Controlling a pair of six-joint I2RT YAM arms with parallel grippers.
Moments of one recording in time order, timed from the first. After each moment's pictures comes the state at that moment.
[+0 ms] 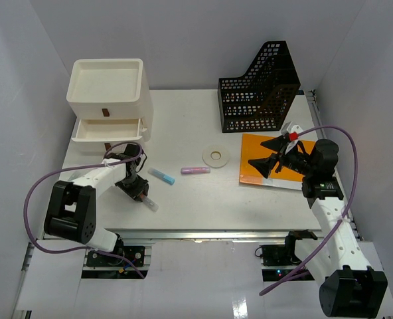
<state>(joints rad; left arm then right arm) -0.25 1.47 0.81 -0.81 -0.10 -1.15 0.02 0.84 0.64 0.05 -0.98 -0.11</state>
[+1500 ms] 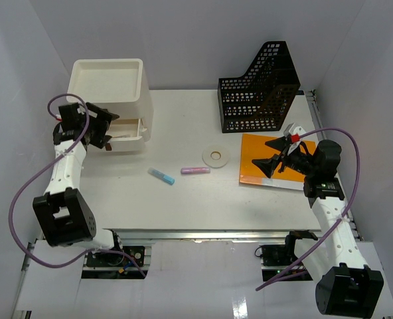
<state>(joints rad) 0.23 1.46 1.23 -0.43 0.26 -0.95 -0.04 0.85 0.62 0.05 -0.99 -0.18</state>
